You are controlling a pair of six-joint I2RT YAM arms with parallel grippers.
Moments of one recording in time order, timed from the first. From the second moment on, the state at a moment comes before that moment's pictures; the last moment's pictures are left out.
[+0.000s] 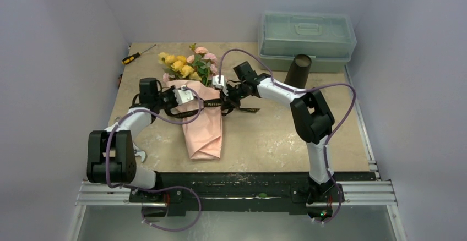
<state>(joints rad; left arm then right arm) -0.01 1.45 0.74 0.02 0.65 1.12 0.63 2.09 1.57 -0.42 -0.75 -0.70</state>
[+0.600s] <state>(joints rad) 0.19 1.36 0.72 -0.10 0.68 1.23 0.53 2.00 1.44 -0.61 -0.72 -0.86</state>
